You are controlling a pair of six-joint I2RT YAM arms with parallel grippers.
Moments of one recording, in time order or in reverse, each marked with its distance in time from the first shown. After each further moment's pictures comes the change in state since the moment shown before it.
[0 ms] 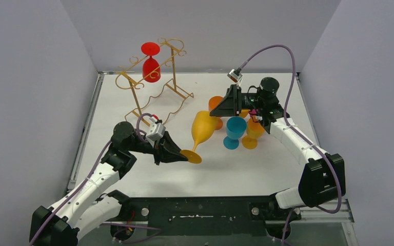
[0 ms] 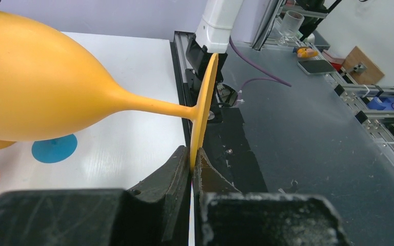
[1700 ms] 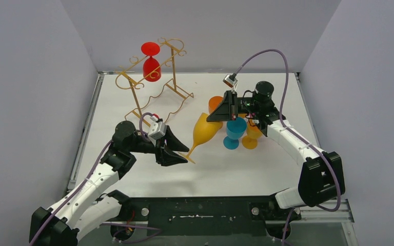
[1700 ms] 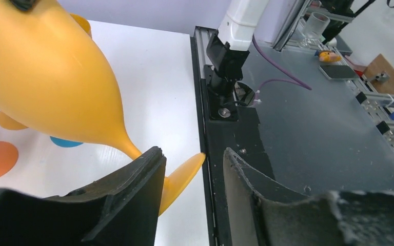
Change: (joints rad) left arm 0.000 -0.001 0.005 -0.080 -0.071 0.054; right arm 0.035 0.009 -0.067 0.084 -0.009 0.044
